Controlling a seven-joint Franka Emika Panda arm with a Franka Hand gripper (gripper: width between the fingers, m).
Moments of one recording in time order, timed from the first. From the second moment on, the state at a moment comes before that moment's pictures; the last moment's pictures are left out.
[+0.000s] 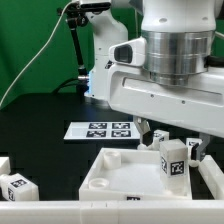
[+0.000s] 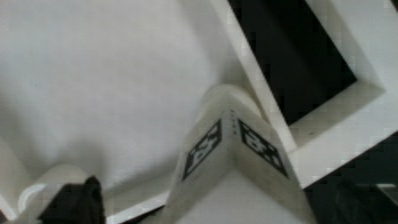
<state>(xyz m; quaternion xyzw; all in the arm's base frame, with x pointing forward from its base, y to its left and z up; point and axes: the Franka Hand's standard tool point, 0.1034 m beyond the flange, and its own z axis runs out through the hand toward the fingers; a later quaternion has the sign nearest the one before) 0.655 0.098 0.093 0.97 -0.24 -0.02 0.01</state>
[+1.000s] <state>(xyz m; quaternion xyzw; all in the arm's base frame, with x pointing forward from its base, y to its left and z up) 0.656 0.091 0.093 1.00 0.01 -0.02 0.02</state>
